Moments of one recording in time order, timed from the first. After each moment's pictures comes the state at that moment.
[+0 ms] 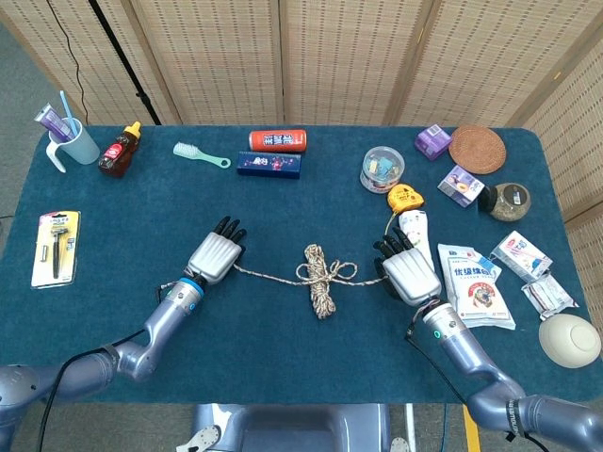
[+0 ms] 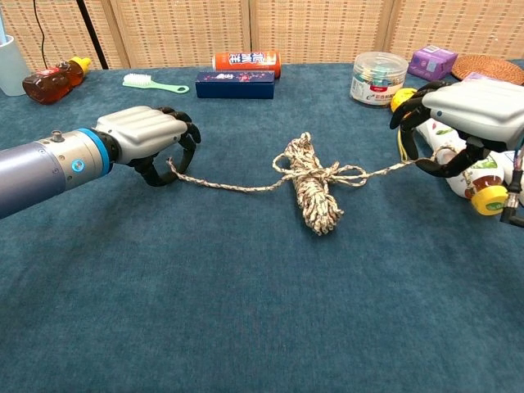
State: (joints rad) left arm -0.84 -1.74 -0.14 -1.11 1.18 0.83 0.44; right arm 0.63 -1.45 0.10 -1.43 -1.35 1.03 -0.29
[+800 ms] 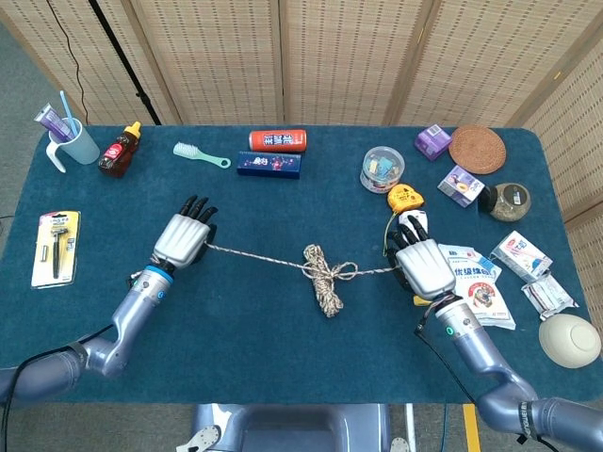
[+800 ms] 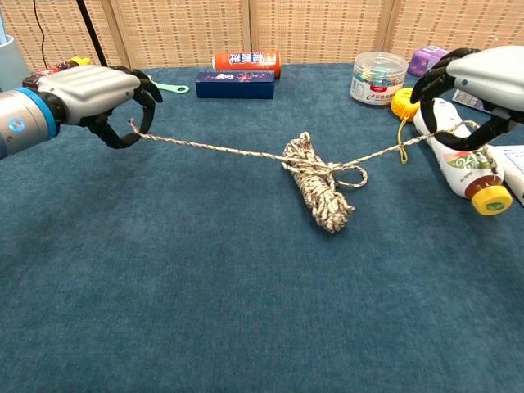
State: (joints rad) left arm -0.78 -1.58 -0.16 -1.20 1.21 0.93 0.33; right arm 0.60 -1.38 0.13 -1.48 -1.36 1.10 -0.30
